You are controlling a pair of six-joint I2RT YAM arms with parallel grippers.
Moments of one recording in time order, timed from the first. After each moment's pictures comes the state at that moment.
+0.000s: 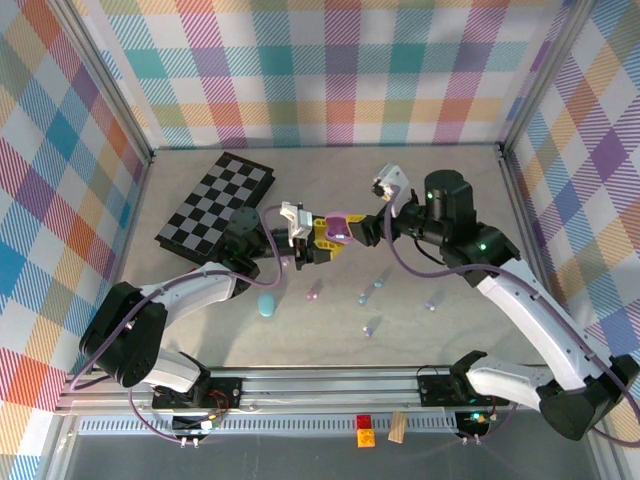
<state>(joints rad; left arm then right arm) -0.55 1.44 0.74 0.78 0.92 -0.03 0.57 1.08 1.20 -0.46 -0.31 -0.12</state>
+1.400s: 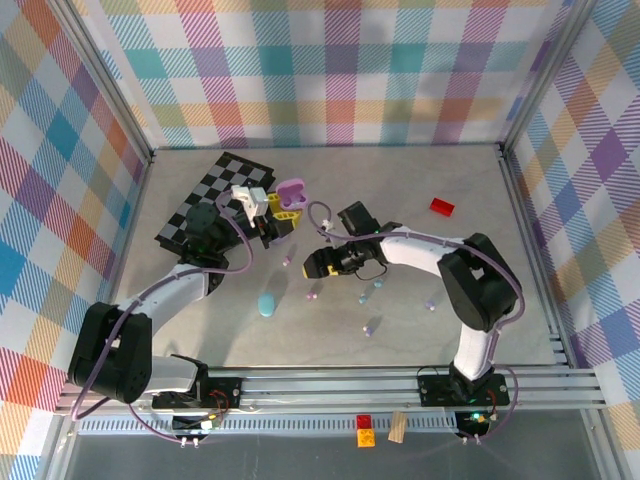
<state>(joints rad) -0.29 1.32 0.68 0.80 0.84 -0.06 0.66 1.84 1.15 -0.33 -0.67 0.36</state>
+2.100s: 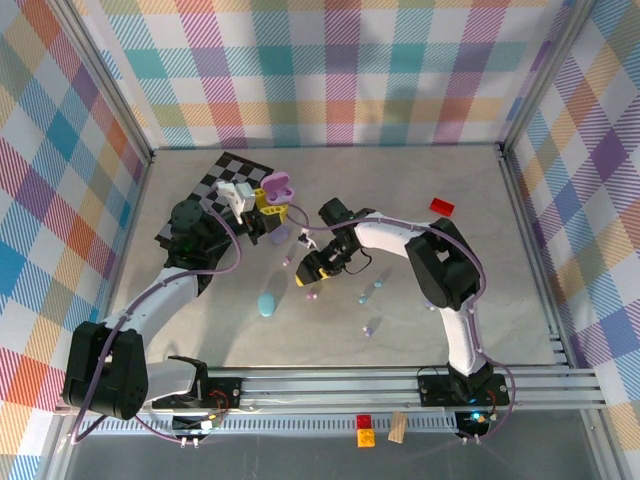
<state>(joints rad) -0.22 1.24 0.69 0.67 0.82 -0.03 0.69 2.09 1.44 -0.64 -0.78 0.06</state>
